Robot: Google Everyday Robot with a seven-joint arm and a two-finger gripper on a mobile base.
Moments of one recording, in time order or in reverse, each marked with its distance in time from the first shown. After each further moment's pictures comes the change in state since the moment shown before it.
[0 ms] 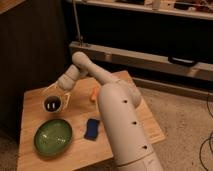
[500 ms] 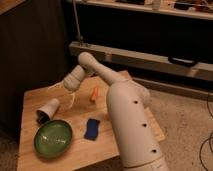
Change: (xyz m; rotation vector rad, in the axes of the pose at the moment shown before) arm 0.003 0.021 -0.022 0.029 0.057 0.010
